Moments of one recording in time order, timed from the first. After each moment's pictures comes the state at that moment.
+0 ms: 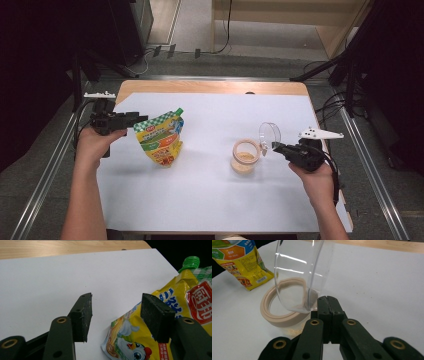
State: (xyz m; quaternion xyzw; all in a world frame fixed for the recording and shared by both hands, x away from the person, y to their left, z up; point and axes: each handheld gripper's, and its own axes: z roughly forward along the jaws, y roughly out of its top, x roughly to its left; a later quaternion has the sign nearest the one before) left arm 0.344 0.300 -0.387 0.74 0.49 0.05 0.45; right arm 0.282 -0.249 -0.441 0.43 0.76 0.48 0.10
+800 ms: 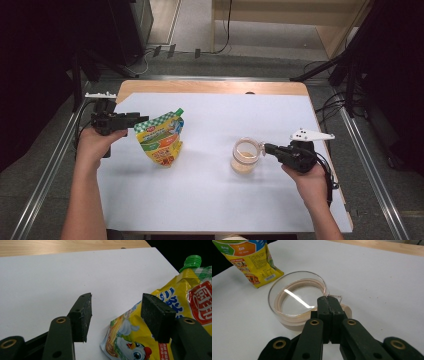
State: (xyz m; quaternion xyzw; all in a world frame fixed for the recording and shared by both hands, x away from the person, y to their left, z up) left arm 0.345 0.300 -0.388 0.75 0.49 0.05 0.45; right arm 0.277 -0.229 -0.439 0.41 0.77 0.48 0.10
